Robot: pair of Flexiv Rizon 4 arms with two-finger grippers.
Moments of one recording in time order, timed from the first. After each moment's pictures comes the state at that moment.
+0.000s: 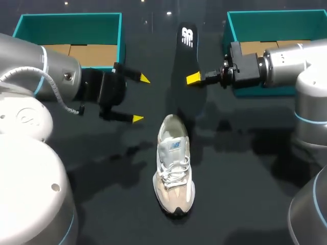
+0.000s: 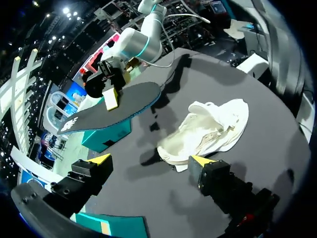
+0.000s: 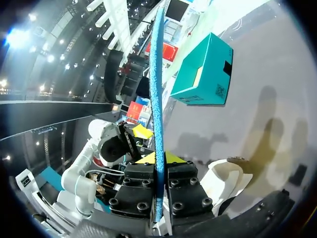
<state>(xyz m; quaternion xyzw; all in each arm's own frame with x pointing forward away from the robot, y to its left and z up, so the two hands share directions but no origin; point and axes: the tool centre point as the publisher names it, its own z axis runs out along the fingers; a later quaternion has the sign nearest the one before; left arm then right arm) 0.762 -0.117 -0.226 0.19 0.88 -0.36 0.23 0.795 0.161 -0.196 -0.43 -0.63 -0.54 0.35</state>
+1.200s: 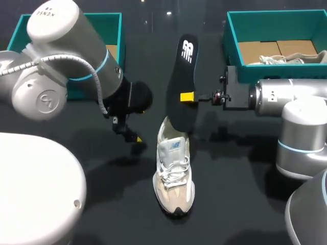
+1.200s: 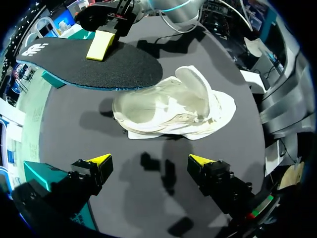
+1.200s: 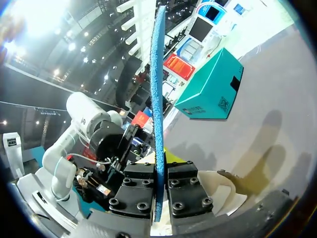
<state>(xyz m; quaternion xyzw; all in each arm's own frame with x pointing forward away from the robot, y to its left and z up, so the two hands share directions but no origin) 0.730 -0.099 -0.299 0.03 0.99 -0.16 0.05 0.784 0.179 -0.247 -0.37 -0.62 -0.63 0.28</state>
